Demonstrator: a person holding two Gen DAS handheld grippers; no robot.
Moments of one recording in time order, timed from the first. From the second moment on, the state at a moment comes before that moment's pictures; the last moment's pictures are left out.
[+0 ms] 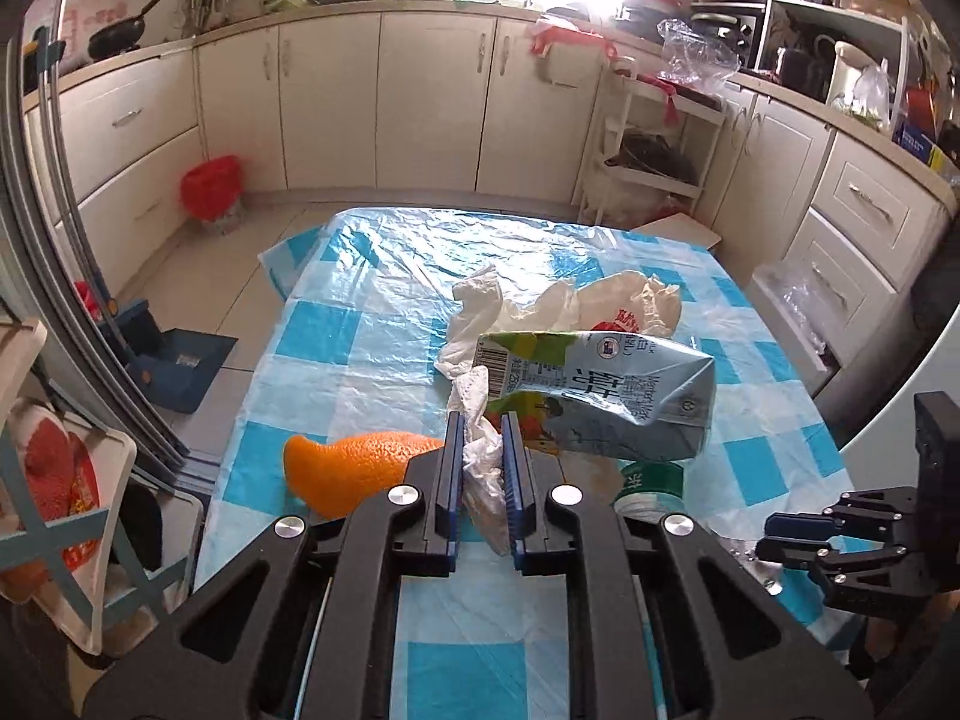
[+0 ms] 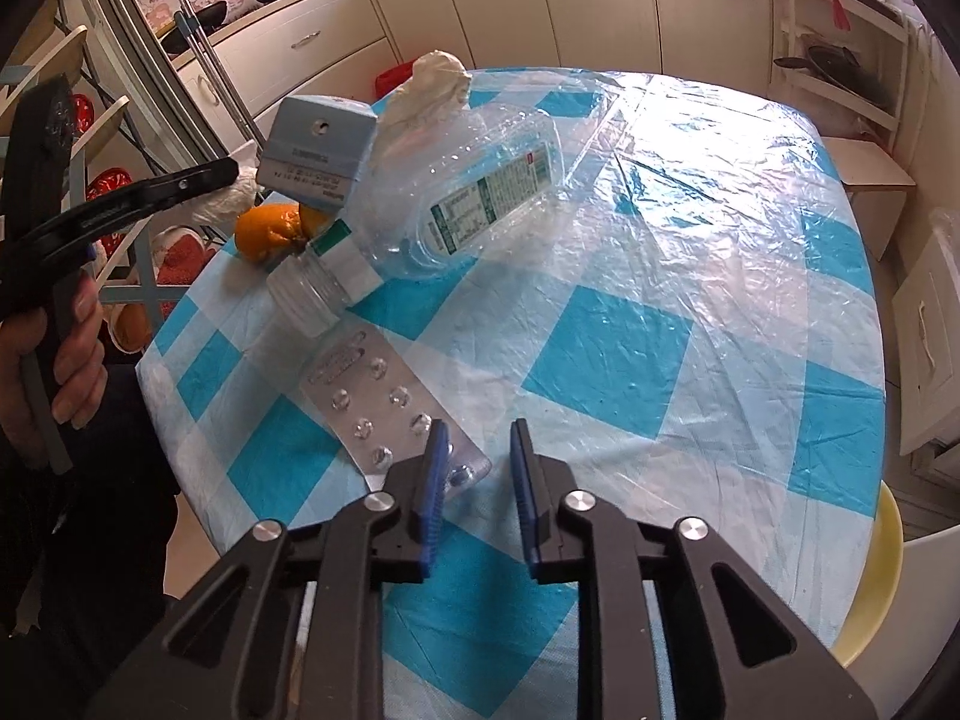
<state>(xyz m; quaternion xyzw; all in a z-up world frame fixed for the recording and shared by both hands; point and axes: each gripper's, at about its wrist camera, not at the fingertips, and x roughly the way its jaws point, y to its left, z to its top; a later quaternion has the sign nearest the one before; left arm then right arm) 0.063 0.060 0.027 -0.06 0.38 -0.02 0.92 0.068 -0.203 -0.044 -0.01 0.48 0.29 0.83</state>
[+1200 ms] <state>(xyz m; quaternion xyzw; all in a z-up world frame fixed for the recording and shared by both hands) -0.004 -0.044 0.012 0.01 0.39 -0.04 0.92 0.060 -0.226 -0.015 -0.01 0.42 0.25 0.87</state>
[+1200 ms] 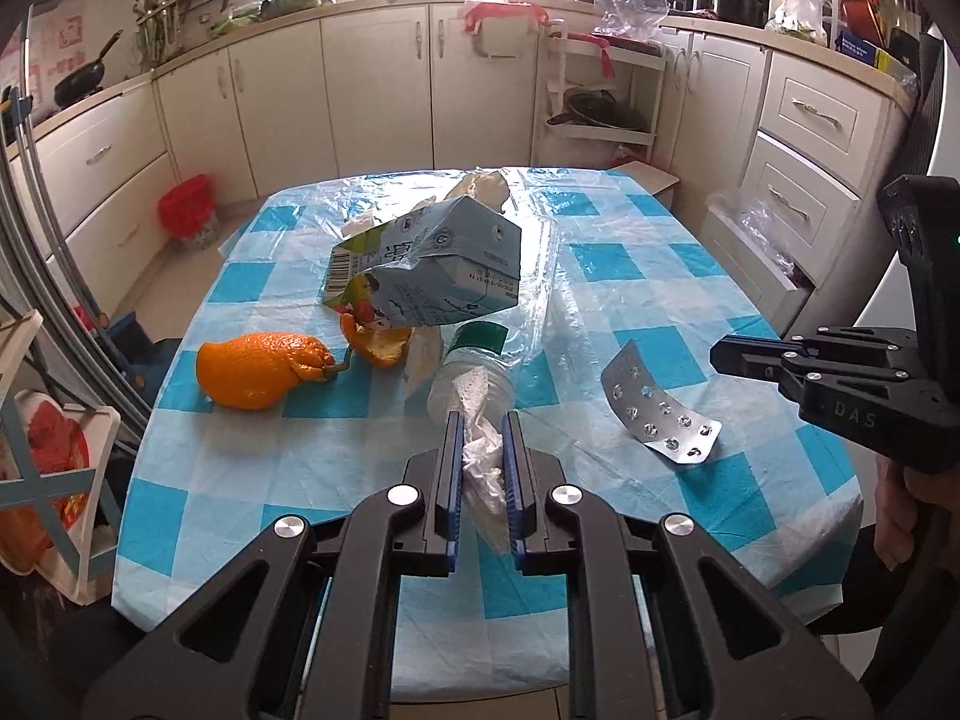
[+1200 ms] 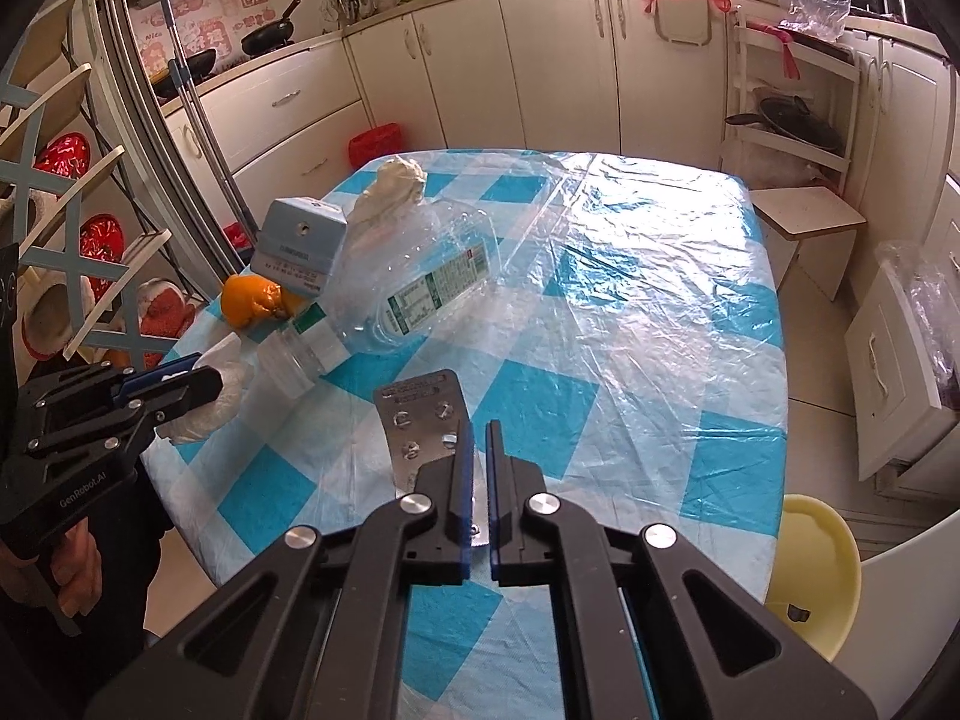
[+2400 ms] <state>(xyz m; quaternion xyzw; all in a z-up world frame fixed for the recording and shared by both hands) -0.010 -0.034 0.010 -0.01 0.40 -0.03 0.92 0.062 -0.160 -0.038 -0.10 0.44 0.28 0.84</state>
